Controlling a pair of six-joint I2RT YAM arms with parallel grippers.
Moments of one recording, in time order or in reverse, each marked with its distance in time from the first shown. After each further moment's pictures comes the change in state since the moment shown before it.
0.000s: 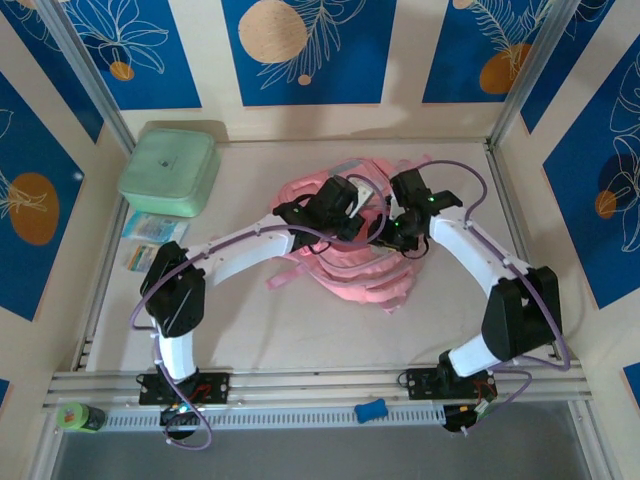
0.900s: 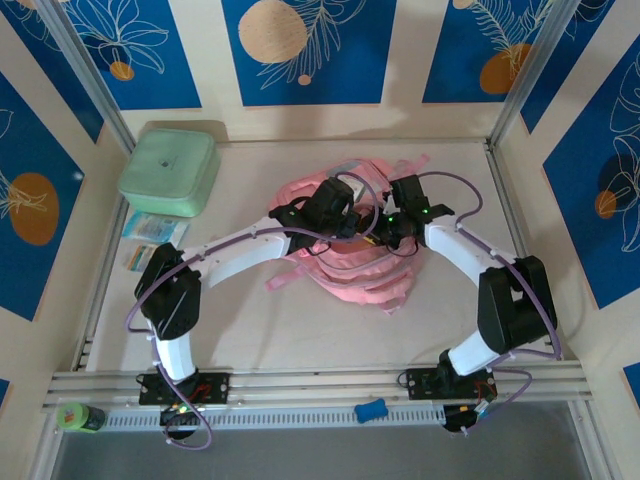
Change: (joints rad) left arm 0.002 -0.032 -0.051 0.047 -0.016 -0.156; right arm -0.006 0.034 -0.158 0.448 -0.208 0.311
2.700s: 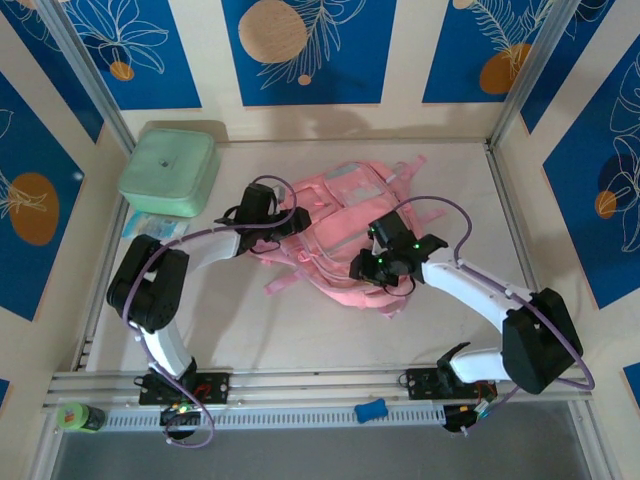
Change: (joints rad) left arm 0.407 -0.061 -0.478 0.421 0.459 -0.481; right arm 0.207 -0.216 -0.186 -0.191 0.179 -0.071
